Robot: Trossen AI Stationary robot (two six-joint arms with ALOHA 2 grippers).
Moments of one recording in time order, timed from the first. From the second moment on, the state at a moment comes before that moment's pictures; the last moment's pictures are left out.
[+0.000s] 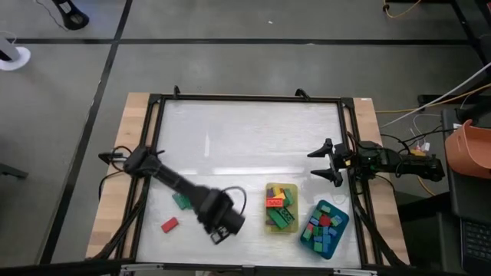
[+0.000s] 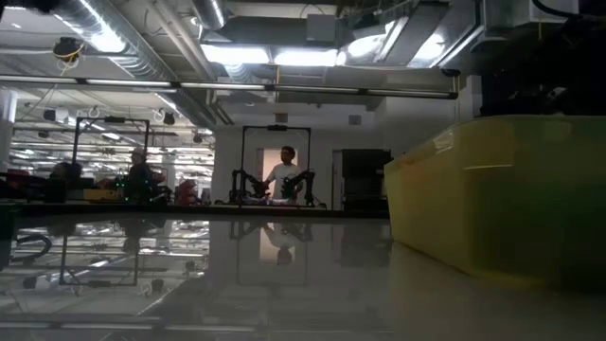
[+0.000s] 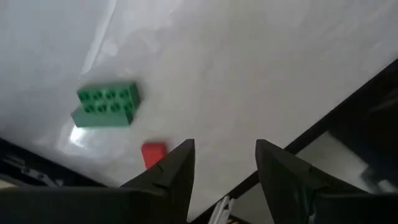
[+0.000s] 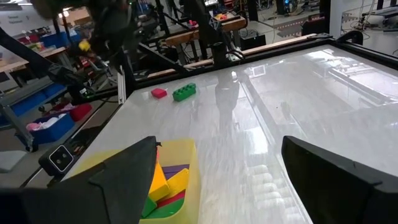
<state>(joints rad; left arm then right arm) -0.48 2.07 2.00 -1.56 0.14 -1.12 -0.03 0.01 0.08 -0.18 -0.13 0.23</state>
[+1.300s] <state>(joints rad) -0.75 2.07 1.38 -1.30 0.37 -1.18 -0.03 0.01 0.08 -0.18 -0.13 0.23</state>
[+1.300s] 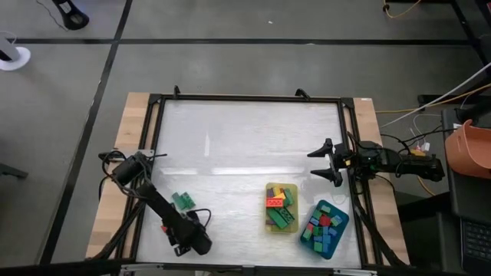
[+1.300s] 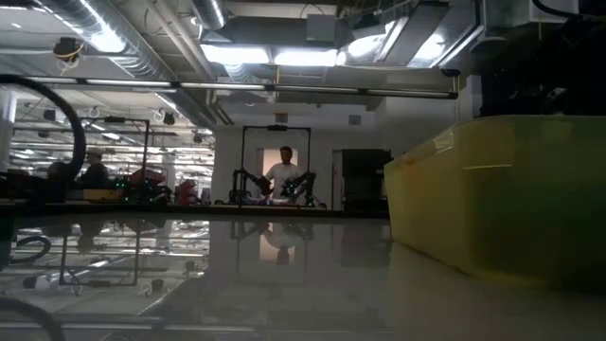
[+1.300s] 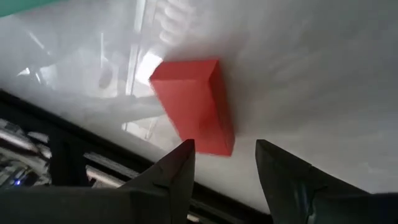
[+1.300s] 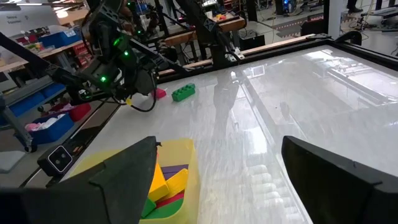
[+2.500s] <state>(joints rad) -0.74 2.07 1.38 -1.12 0.38 -1.14 -0.03 0.01 0.08 -0.18 -0.13 0.23</state>
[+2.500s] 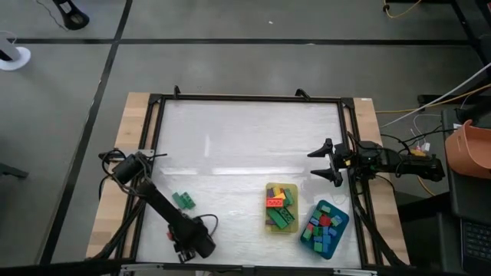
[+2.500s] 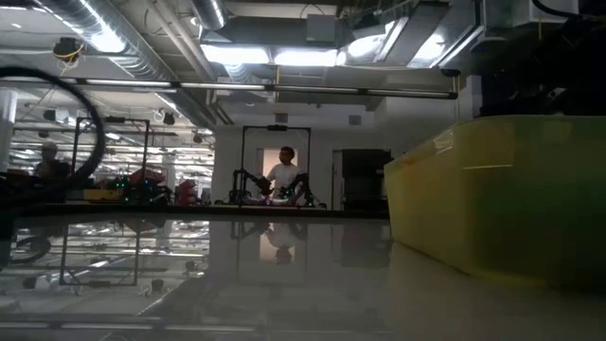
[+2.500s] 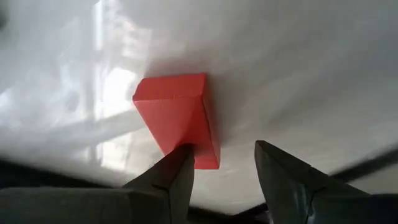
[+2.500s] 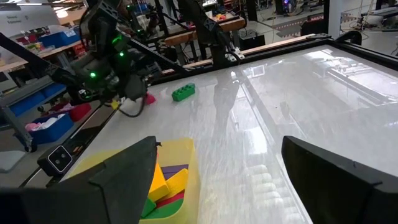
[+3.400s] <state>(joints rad) -0.66 2.07 1.41 -1.04 0.49 -1.12 -0.03 0.01 0.08 -0.18 -0.13 0.23</state>
